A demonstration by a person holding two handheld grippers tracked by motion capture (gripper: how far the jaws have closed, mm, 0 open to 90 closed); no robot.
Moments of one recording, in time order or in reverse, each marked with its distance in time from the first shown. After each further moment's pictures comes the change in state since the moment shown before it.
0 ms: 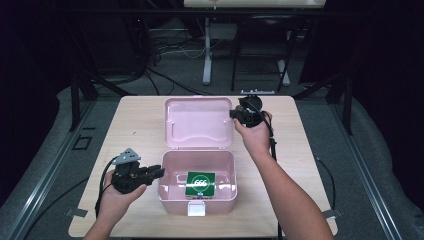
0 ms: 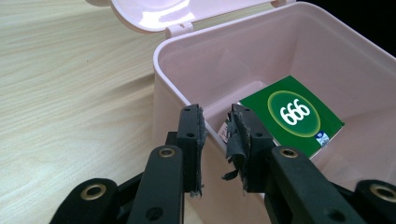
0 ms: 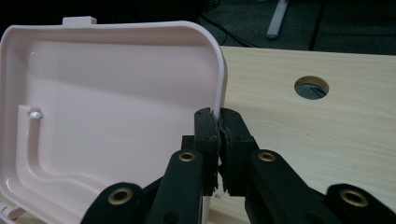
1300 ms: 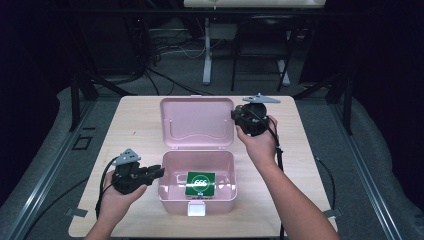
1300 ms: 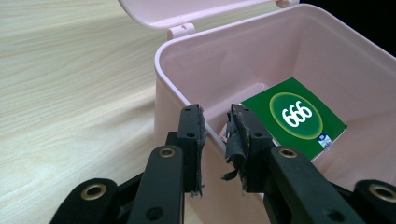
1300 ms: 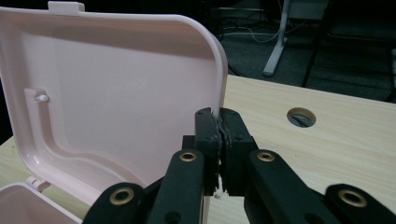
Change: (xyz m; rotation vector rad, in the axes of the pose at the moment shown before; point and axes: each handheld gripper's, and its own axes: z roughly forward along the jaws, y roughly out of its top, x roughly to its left) left arm -0.002 -0.001 0.000 -0.013 0.011 -0.009; right arm 0.017 -0.014 -0.040 -0.135 0.002 -0.127
